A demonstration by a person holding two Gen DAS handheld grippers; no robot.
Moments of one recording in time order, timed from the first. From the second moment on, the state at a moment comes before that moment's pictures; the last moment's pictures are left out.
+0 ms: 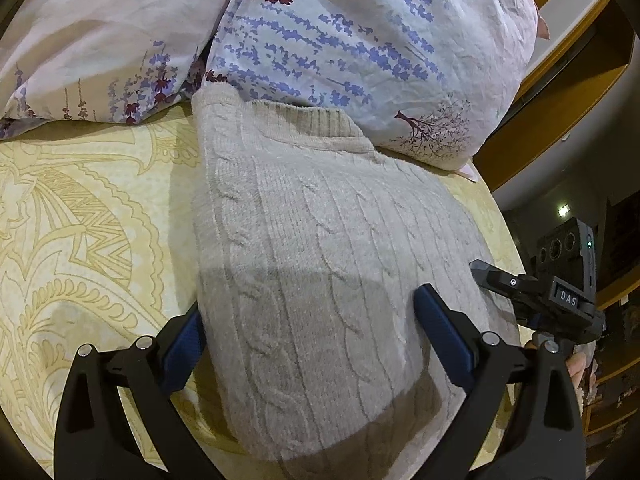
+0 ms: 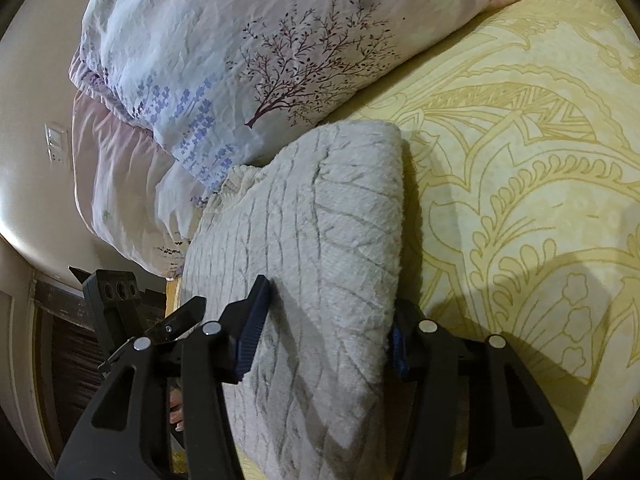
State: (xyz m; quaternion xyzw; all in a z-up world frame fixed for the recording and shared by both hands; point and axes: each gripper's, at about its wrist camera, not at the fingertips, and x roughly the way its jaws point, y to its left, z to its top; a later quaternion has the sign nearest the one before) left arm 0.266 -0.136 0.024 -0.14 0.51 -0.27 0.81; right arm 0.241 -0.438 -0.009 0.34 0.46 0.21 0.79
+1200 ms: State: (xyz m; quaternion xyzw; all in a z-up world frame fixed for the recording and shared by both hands) left arm 0.224 0.051 0.044 -0.24 0.49 -0.24 0.80; right arm 0.203 -0.286 0.017 0.27 0.44 0.26 0.82
